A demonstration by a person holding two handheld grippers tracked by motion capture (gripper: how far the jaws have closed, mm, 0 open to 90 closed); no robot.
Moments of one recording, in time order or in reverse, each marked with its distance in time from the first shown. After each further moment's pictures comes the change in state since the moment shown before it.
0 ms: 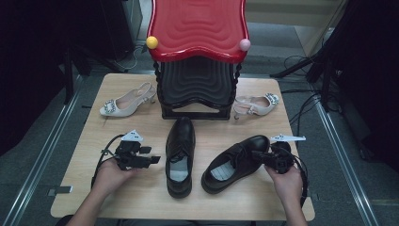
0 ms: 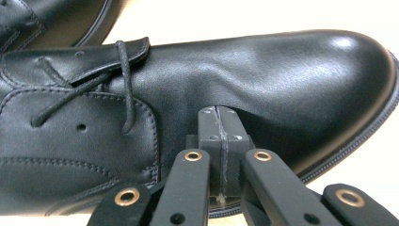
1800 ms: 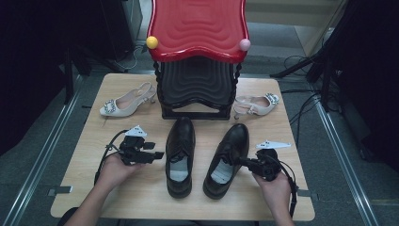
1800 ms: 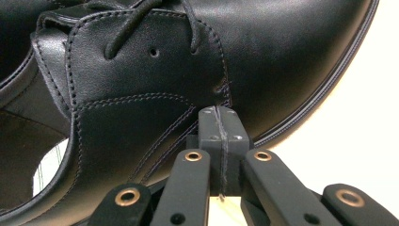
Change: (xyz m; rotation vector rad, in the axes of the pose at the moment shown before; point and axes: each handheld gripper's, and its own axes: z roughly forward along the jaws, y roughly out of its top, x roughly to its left) left arm 0.002 0.015 0.008 -0.020 -0.015 0.014; right arm 0.041 -0.012 0.013 0.016 0.029 -0.050
